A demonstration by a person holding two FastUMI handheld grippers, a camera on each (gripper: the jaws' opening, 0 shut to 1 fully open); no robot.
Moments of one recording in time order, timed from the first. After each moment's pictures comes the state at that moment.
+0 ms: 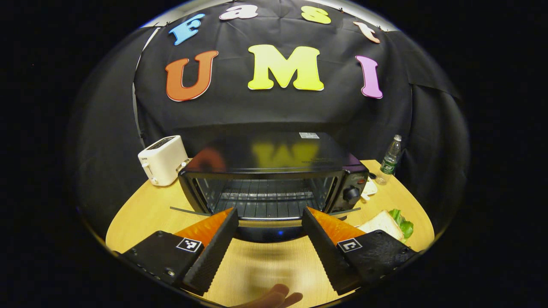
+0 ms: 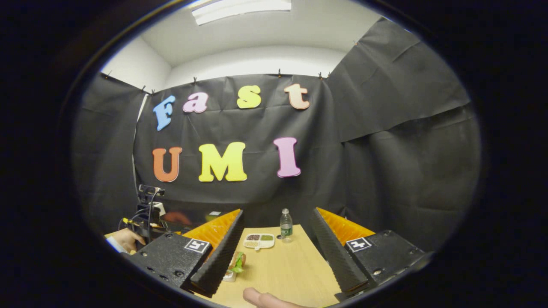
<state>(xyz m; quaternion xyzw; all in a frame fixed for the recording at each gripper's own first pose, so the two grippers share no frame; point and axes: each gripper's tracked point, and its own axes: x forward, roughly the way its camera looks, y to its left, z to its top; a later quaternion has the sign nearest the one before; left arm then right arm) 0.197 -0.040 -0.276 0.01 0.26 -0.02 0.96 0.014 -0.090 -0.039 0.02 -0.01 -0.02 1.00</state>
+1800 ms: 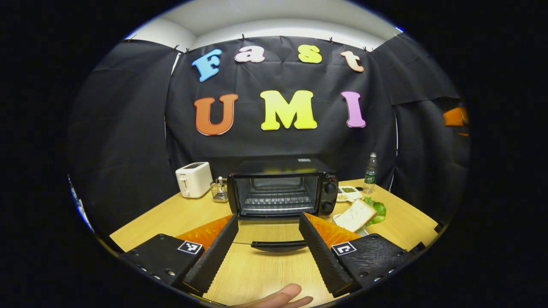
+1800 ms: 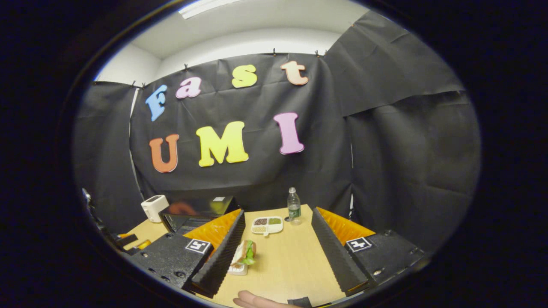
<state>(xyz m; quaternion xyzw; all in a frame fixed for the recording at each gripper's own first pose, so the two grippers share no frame) 0.039 -0.015 -0.189 0.03 0.09 0.01 1.00 0.052 -0.063 -0.084 0.05 0.08 -0.01 1.00</state>
